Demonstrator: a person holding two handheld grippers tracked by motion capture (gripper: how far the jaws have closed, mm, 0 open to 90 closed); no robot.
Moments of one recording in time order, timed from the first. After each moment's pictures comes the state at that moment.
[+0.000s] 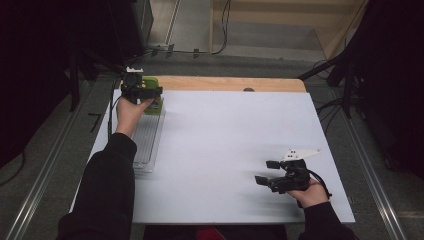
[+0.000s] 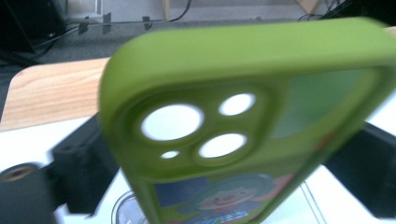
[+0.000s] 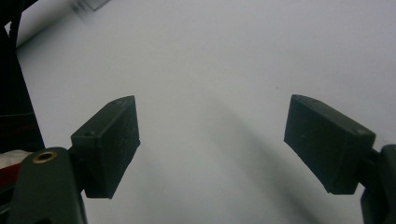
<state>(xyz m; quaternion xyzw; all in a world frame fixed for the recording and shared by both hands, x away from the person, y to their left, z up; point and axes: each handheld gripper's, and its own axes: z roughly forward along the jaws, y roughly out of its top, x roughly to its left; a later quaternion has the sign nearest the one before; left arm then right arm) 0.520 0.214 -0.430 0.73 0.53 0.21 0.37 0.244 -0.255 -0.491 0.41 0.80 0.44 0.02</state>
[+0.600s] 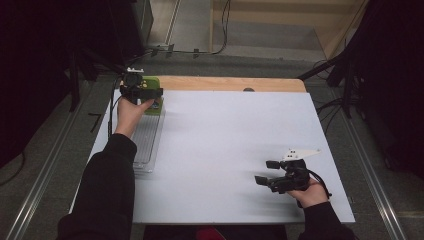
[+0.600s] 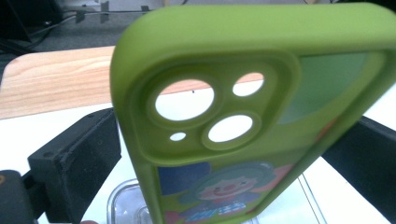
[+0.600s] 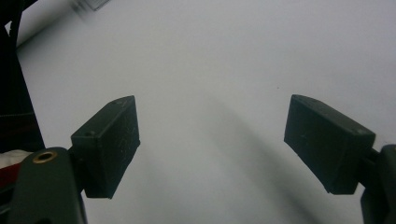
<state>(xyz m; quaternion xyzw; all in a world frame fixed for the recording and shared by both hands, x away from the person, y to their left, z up) 0.519 0.213 -0.428 0.73 0.54 0.20 0.36 0.244 -0.255 -0.491 0.41 0.80 0.44 0.02</state>
